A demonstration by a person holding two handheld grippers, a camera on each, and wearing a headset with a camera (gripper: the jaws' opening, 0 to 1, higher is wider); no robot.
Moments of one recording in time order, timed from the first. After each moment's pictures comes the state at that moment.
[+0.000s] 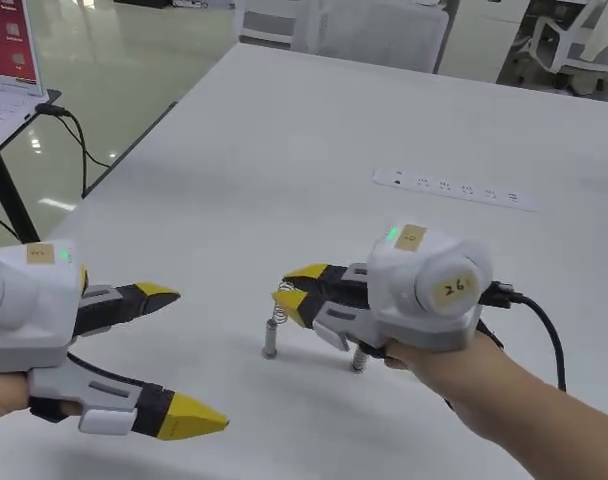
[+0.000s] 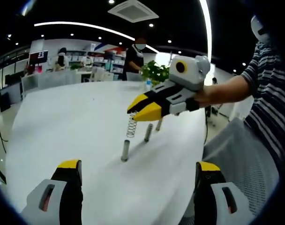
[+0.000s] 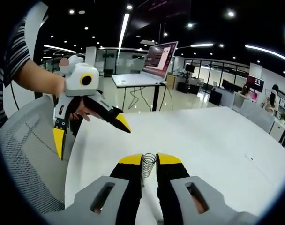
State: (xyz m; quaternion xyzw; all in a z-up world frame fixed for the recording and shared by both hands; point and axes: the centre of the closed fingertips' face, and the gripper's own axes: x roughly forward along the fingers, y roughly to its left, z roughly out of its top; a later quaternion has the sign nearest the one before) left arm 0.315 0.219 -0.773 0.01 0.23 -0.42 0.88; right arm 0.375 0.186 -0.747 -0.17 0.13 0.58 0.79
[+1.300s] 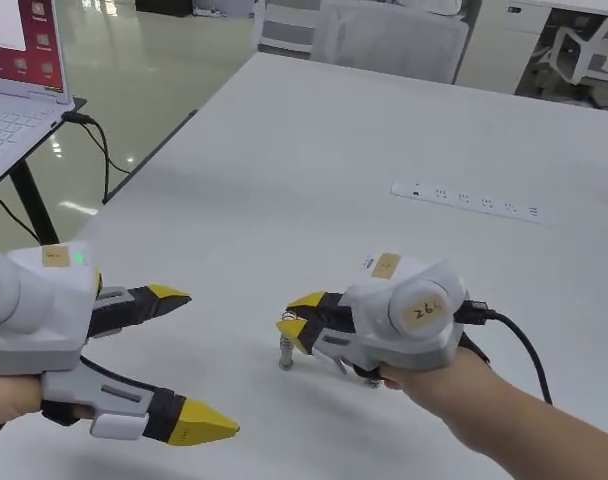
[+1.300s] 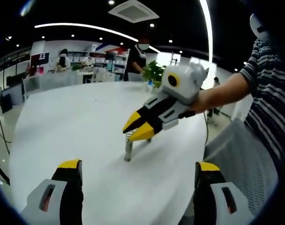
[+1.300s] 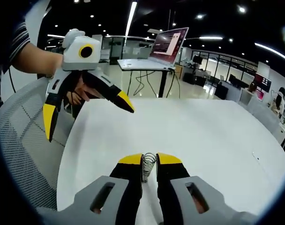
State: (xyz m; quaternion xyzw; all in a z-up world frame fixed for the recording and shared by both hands) left arm 0.315 0.227 -0.768 0.02 0.23 -0.41 0.88; right arm 0.375 0.203 -0.790 -0.22 0.16 0.59 0.76
